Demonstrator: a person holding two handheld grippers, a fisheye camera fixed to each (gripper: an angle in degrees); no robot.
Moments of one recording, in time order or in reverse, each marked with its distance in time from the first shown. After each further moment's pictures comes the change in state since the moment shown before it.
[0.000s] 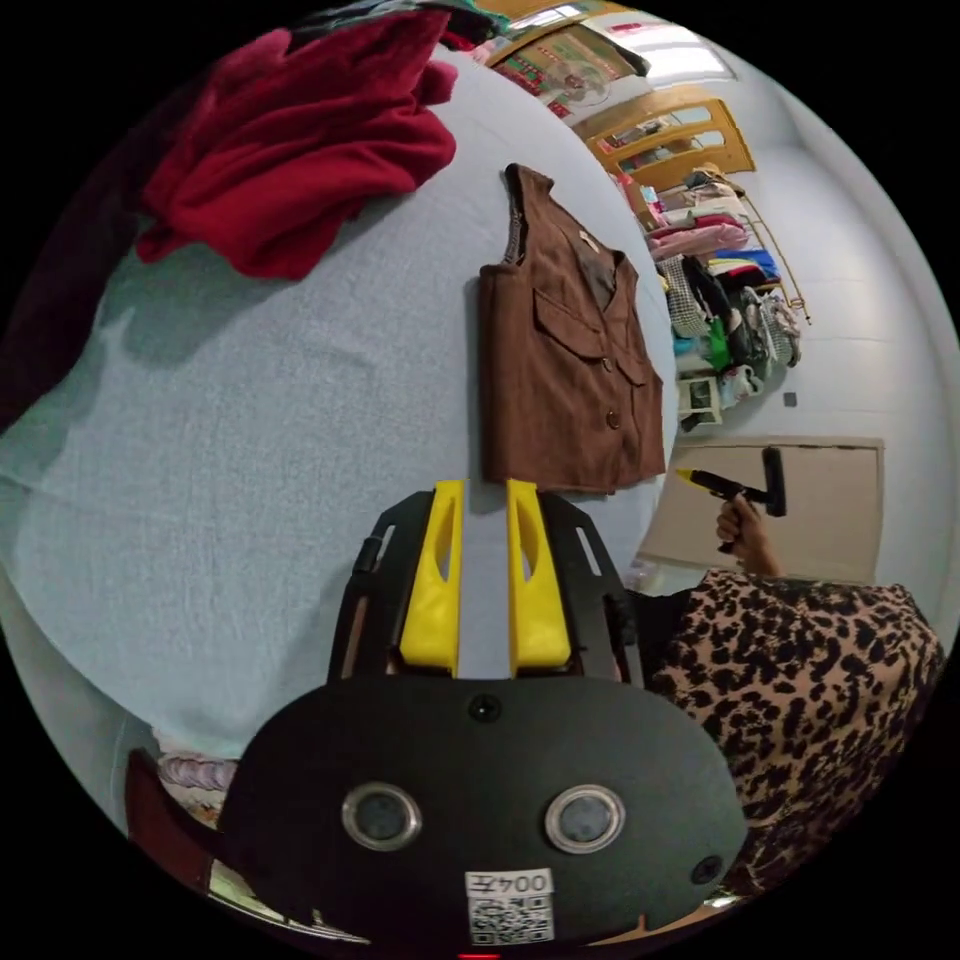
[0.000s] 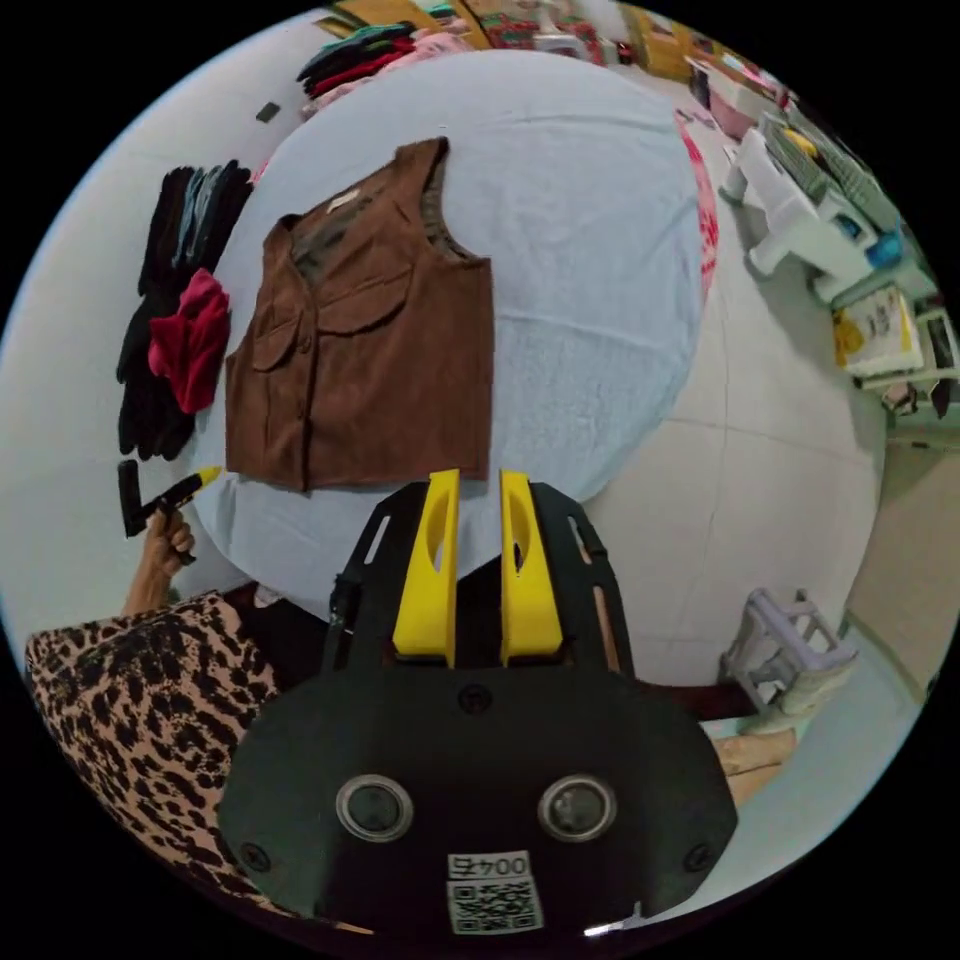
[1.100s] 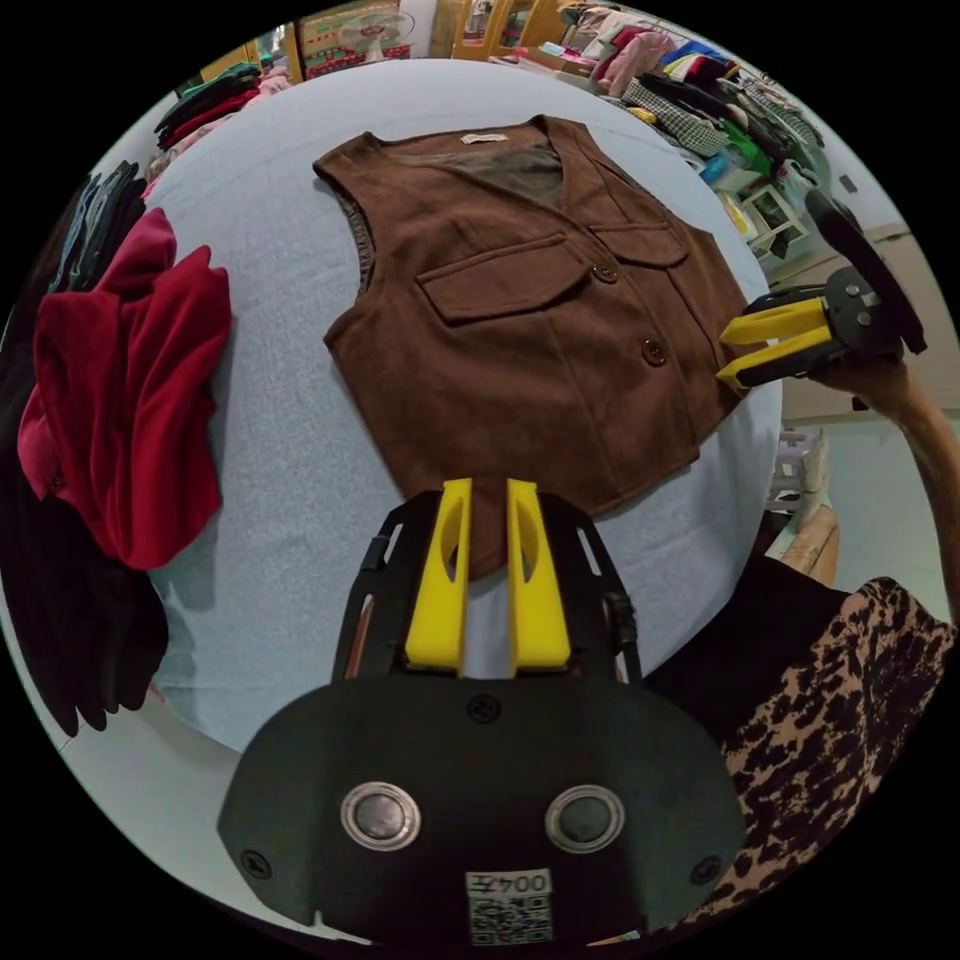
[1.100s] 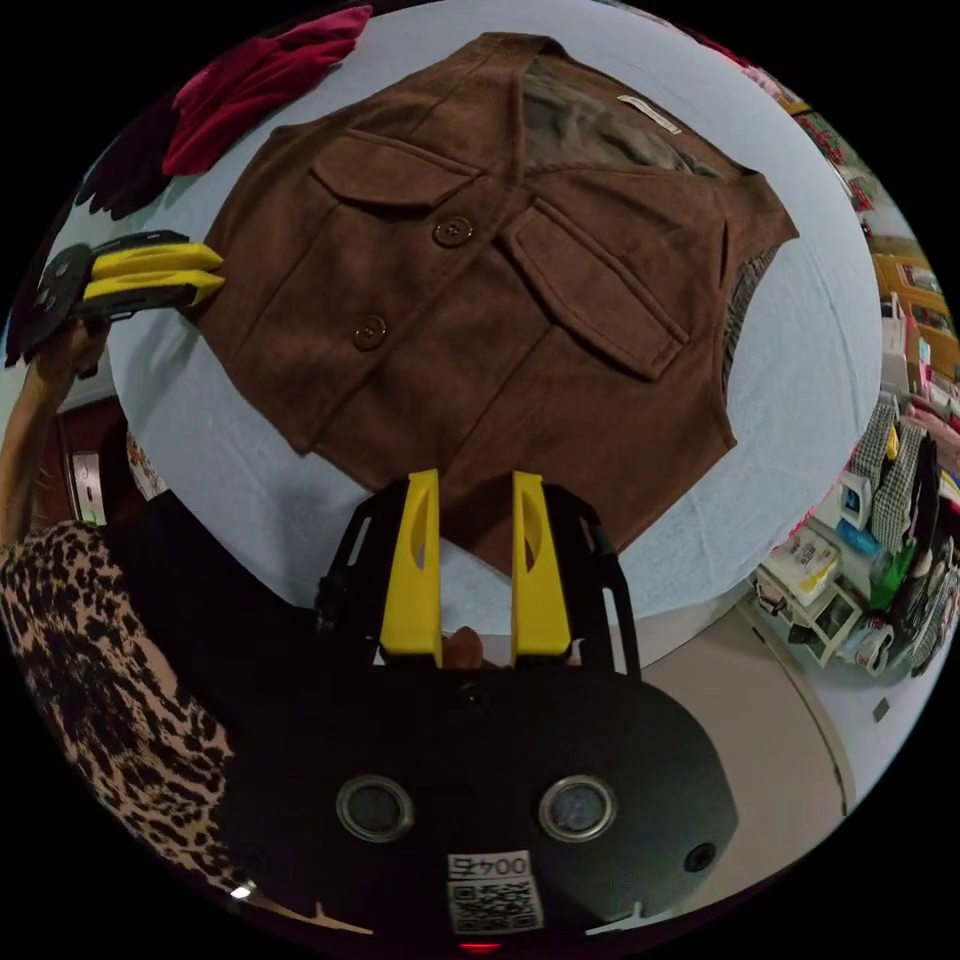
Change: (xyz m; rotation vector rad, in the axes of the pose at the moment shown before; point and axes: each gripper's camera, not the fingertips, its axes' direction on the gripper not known) left arm 0.121 -0.014 0.182 -0.197 -0.512 0.412; right arm -0.193 -0.115 0.104 -0.313 0.422 -0.546
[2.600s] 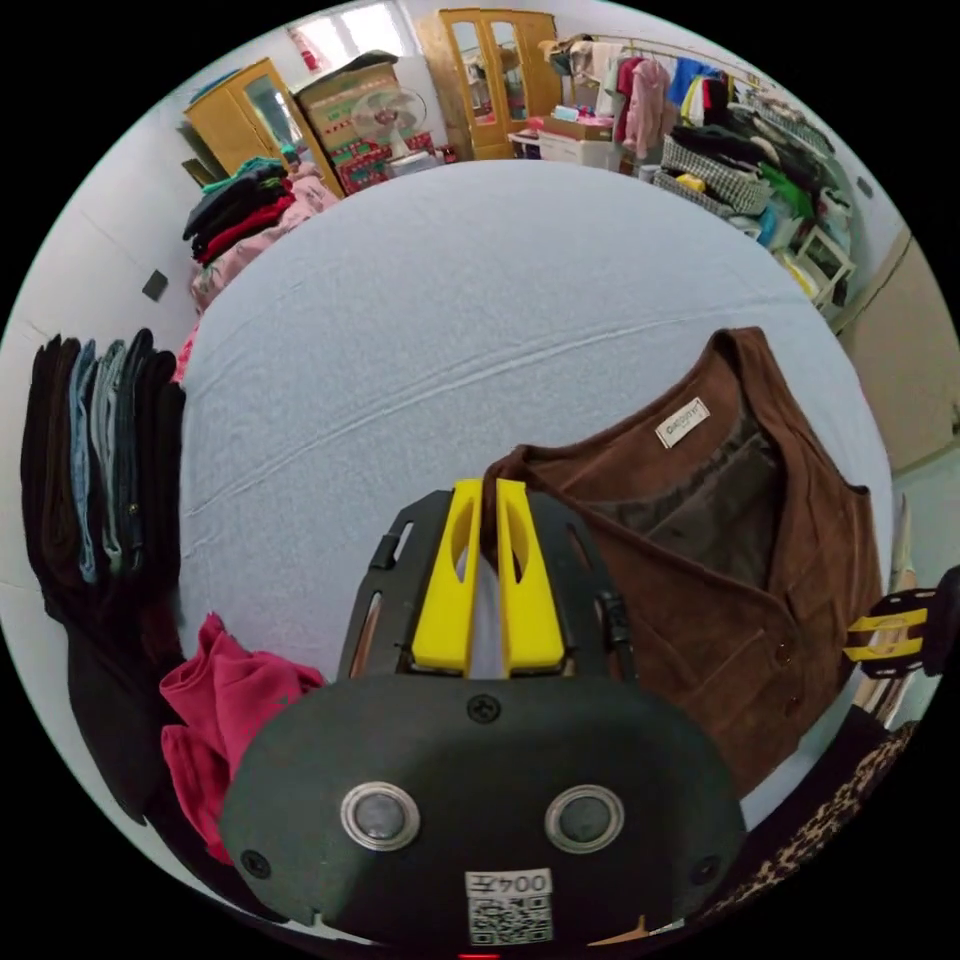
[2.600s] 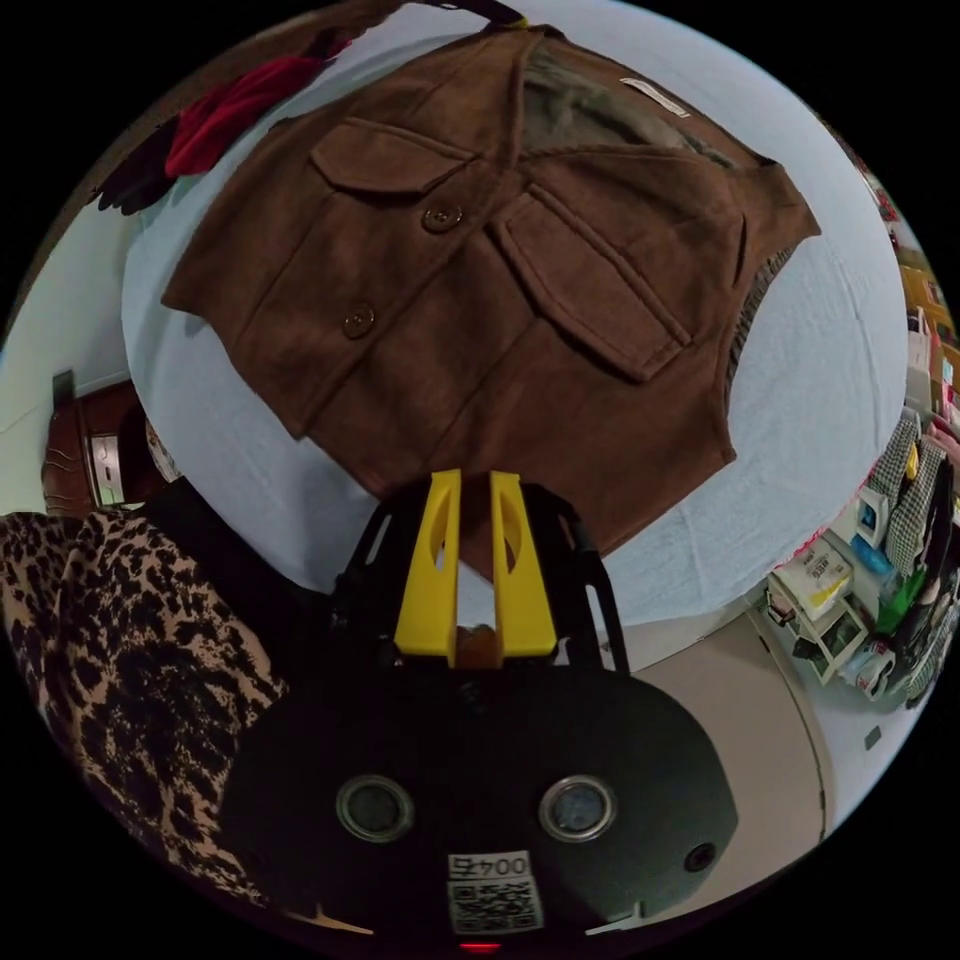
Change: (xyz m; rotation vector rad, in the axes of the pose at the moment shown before) left arm -0.170 -0.282 -0.044 0.256 -0.264 0.052; right arm 0.010 -0.037 0.015 -0.055 -0.065 -0.051
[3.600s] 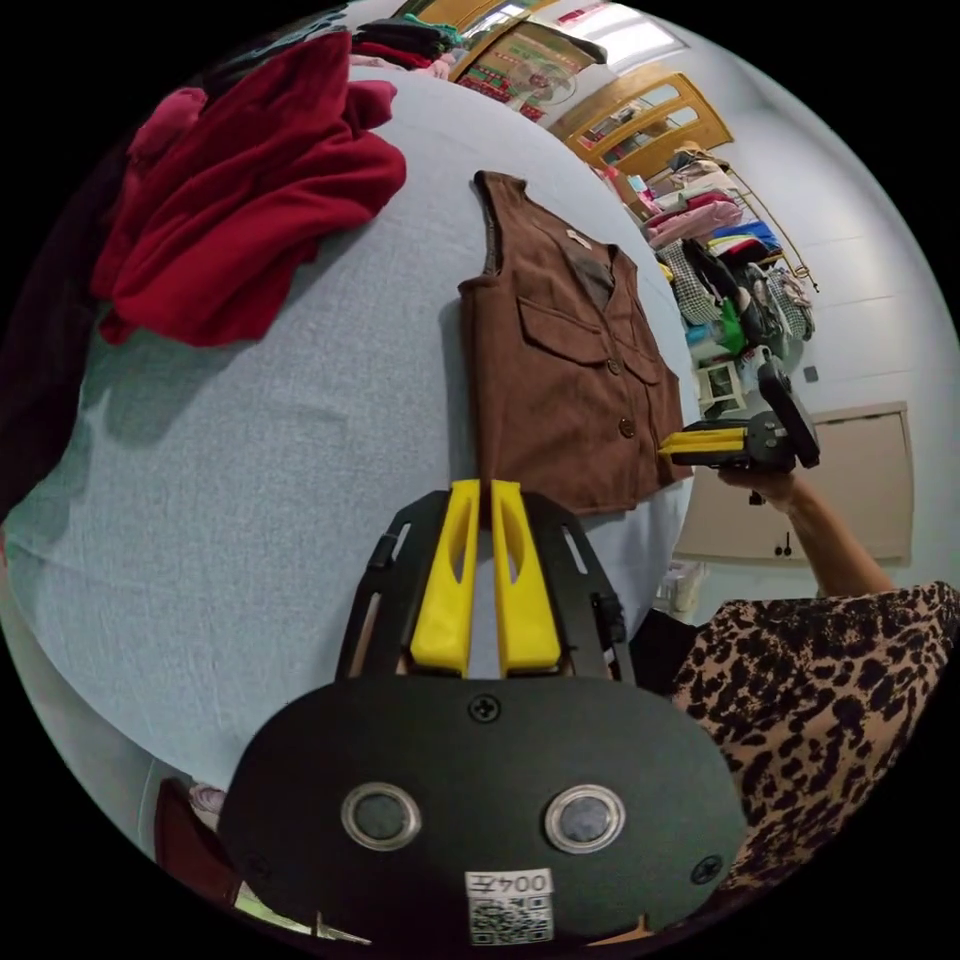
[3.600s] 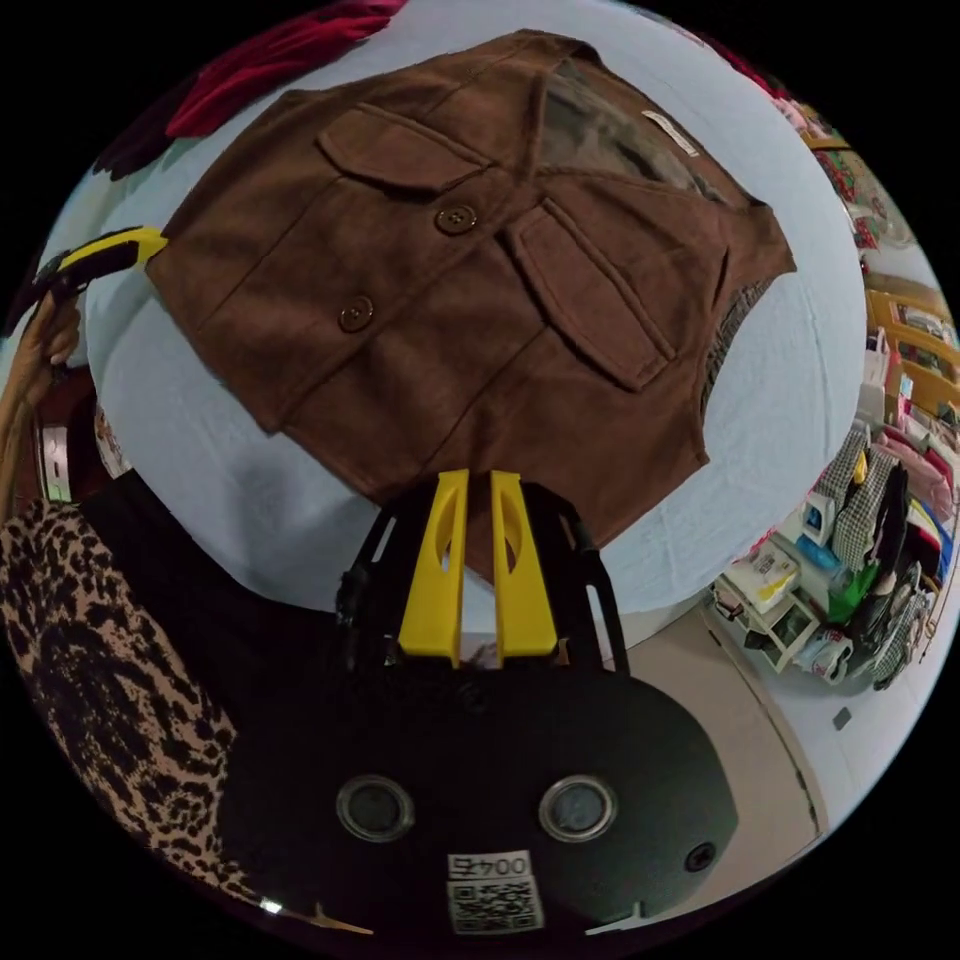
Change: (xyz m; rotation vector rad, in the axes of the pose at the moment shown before) left arm -0.058 0.365 -0.033 -0.041 0.587 -0.473; right arm -0.040 0.000 0.015 0.018 0.179 -0.001
